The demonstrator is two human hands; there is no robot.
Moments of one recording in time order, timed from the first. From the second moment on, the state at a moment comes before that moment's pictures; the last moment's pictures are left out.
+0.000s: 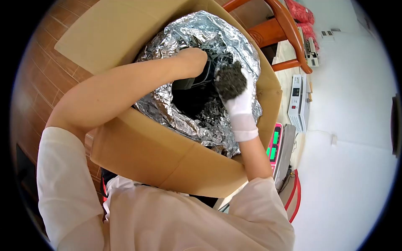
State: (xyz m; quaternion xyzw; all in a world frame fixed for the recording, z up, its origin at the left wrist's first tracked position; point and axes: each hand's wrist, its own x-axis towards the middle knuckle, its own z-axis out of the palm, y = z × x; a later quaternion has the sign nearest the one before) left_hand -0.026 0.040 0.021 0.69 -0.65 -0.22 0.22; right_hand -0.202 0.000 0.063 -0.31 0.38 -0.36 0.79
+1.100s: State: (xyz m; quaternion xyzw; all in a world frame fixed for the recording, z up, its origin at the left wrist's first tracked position) left_hand -0.004 0.045 0.065 0.70 -0.68 -0.09 0.21; right_hand -0.204 -0.040 -0.168 -0.86 0.39 -0.03 0.32
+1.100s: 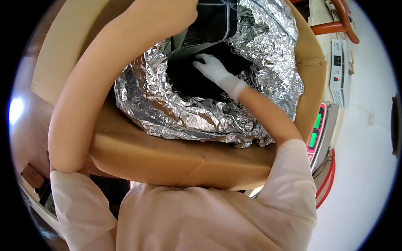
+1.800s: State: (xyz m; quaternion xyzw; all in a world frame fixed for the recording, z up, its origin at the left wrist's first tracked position) left_hand -0.005 0.048 0.075 0.72 -0.66 -0.14 0.17; right_hand -0.144 0.005 -0.183 -0.71 0.13 0.41 0.56
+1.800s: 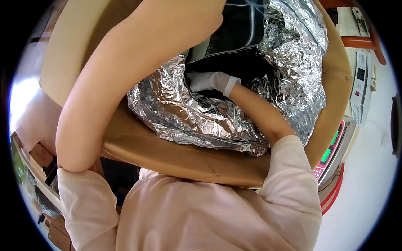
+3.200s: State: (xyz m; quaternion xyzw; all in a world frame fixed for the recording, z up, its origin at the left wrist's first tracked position) left_hand -0.026 0.034 0.021 0.71 -0.65 -0.20 0.21; right_hand -0.228 -0.023 0.049 -0.18 0.34 -0.22 0.90
